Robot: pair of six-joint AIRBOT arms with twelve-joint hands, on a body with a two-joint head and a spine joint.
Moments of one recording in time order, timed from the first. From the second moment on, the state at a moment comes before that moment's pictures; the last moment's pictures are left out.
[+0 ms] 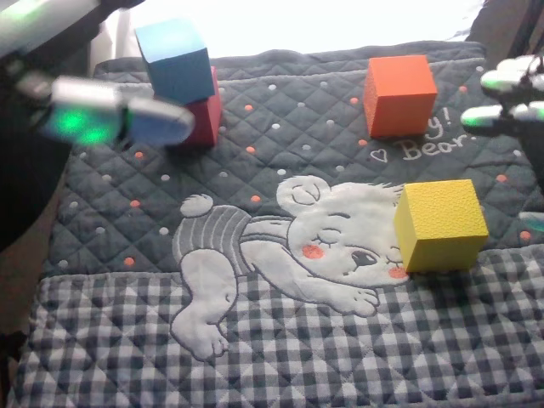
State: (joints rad) left arm 0.69 -0.82 1.07 -0.02 -0.79 0.90; right arm -0.95 -0.79 1.03 -0.07 1.23 -0.75
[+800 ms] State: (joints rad) left arm 1.00 -0.79 0.95 -0.15 -1.11 0.83; right arm -0.79 -0.97 1.17 -0.27 0.96 -0.61
